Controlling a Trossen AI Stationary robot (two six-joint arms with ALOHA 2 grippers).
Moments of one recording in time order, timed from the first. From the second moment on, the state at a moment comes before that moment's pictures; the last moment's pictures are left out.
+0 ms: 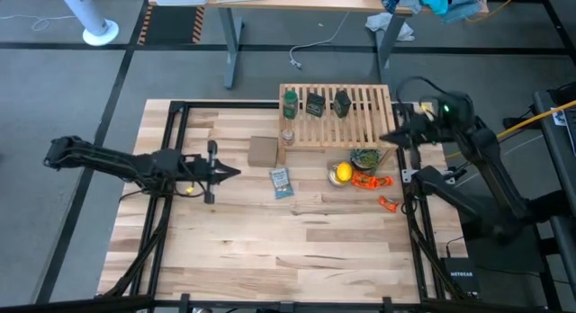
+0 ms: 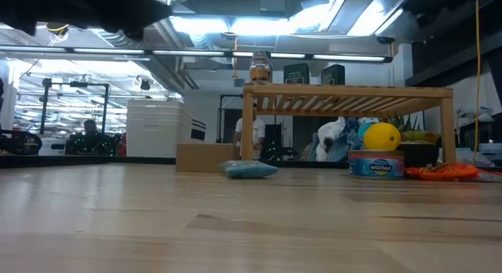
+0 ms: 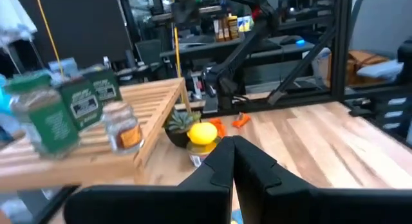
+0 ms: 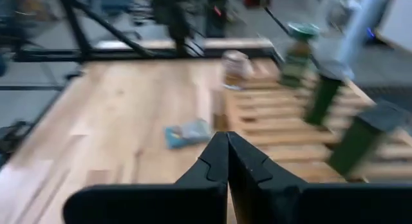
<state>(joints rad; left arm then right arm) -0.11 0.69 0.29 0.41 -0.17 0.18 -1.05 0.59 0.93 -0.89 -0.94 -0.50</state>
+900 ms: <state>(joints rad) -0.11 0.51 0.01 0.53 -0.02 0.08 -1.05 0.01 0.69 -0.80 -1.03 -0.21</state>
